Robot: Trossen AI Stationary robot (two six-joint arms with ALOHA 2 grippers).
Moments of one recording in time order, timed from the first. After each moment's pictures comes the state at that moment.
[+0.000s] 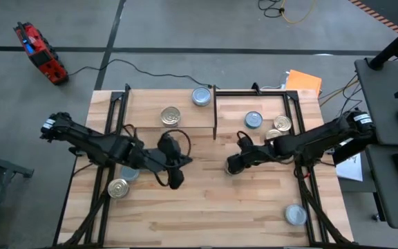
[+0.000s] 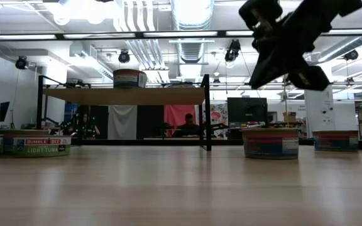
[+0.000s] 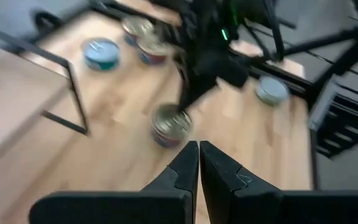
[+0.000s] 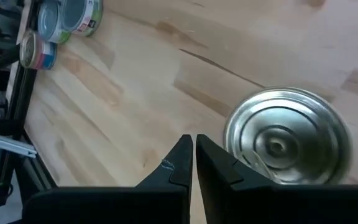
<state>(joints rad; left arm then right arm) -0.37 1.39 1.30 -0.52 -0.45 -0.62 0.20 1.33 0.80 -0.30 0.15 1.30</state>
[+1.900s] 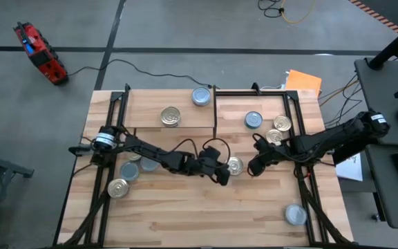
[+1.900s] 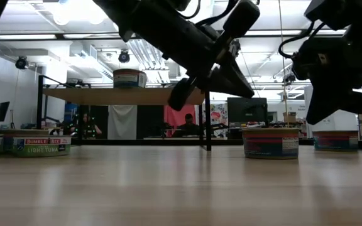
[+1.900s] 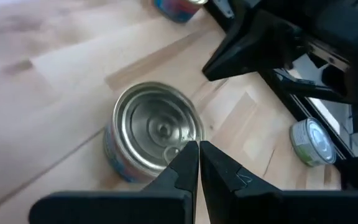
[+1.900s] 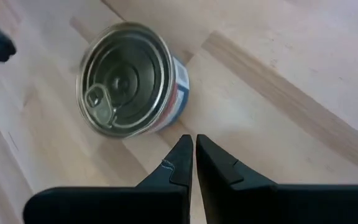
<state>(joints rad) -0.20 2.02 1.30 0.16 -0.36 -0.94 0.19 1.05 0.47 -0.41 0.14 1.06</state>
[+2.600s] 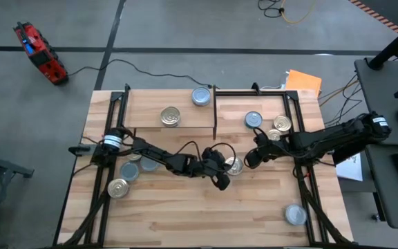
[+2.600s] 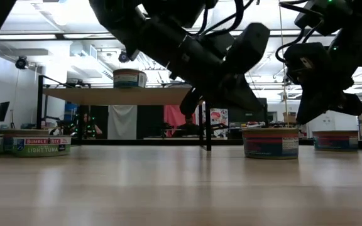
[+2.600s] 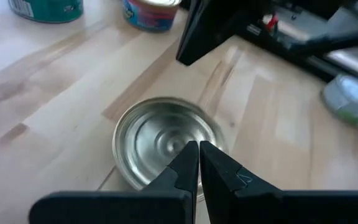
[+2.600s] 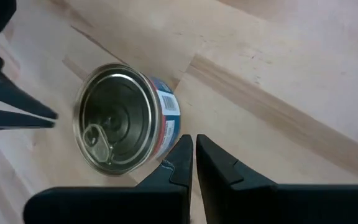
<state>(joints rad) -0.19 2.11 1.30 0.28 -0.38 -0.56 0.08 1.05 0.47 -0.38 0.10 1.13</state>
